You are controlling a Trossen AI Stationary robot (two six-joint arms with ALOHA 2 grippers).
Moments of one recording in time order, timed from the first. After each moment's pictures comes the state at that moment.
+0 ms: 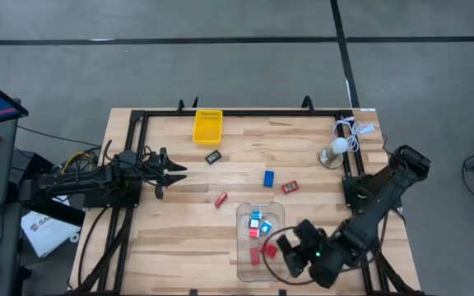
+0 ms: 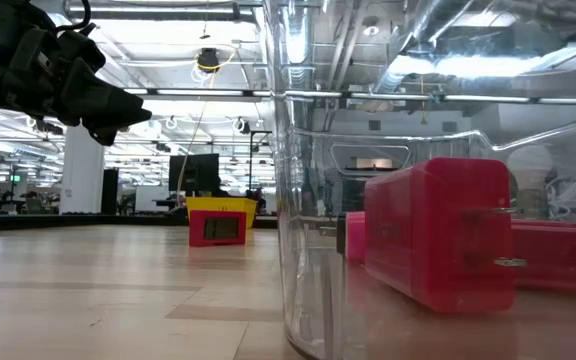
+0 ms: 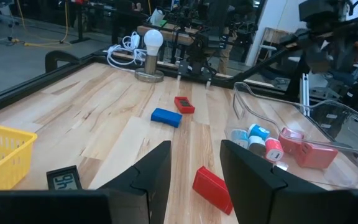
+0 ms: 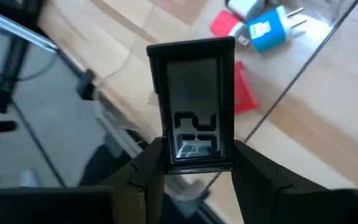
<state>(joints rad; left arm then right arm) 0.25 0.30 0.01 0.18 0.18 -0.16 0.84 1.62 1.35 -0.82 0.43 1.73</state>
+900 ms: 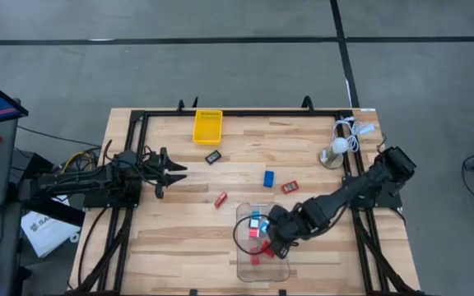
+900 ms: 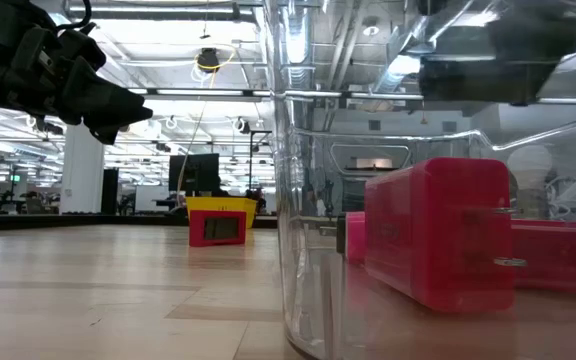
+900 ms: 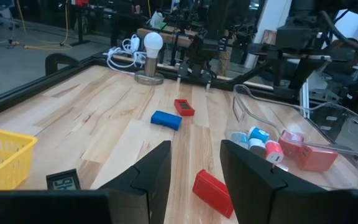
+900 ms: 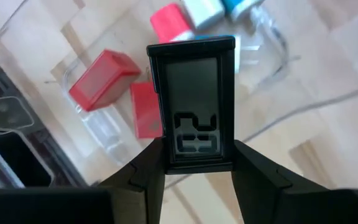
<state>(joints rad) 0.25 0.31 0.01 0.21 0.18 -0.16 0.53 1.73 1.38 -0.96 0.07 1.14</state>
